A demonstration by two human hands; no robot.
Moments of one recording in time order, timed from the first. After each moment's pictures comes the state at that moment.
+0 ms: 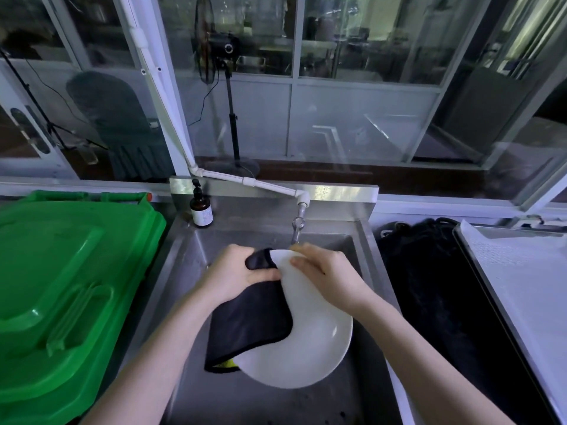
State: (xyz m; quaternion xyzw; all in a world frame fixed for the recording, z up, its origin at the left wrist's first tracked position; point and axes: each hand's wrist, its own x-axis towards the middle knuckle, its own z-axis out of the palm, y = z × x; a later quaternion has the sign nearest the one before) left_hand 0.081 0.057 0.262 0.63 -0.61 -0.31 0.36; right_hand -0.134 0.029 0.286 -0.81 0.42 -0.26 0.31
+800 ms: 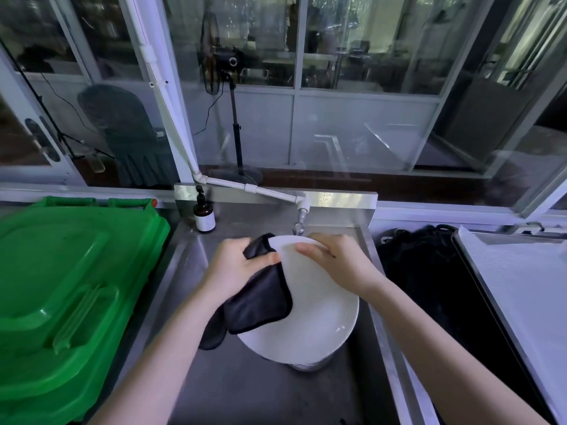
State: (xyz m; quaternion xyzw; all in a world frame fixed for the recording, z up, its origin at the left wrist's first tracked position) left_hand 0.063 0.068 0.294 0.64 -0.56 -0.26 0.45; right_hand -0.145 0.010 0.311 -0.83 0.42 -0.27 0.27
